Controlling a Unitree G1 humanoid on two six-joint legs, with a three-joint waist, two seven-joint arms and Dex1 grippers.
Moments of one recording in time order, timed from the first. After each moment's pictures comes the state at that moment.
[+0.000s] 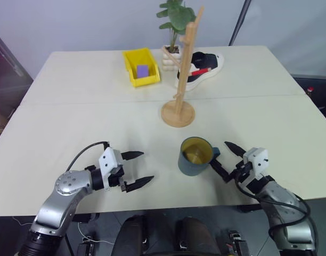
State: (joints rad) left arm 0.03 0.58 -0.06 -0.33 -0.40 0.21 -0.95; right arm 0.15 -0.41 -0.14 -0.23 0.36 0.05 0.65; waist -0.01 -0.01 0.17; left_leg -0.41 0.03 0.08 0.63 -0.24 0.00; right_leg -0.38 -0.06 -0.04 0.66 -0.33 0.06
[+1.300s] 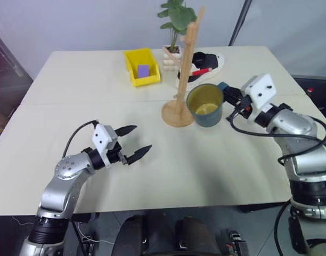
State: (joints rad) left arm -0.14 0.49 0.02 -0.28 -0.45 0.24 -0.80; right arm -0.51 -0.66 -0.09 -0.10 0.20 0.30 0.65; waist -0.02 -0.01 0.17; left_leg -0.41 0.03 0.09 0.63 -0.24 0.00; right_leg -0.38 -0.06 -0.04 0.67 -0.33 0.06
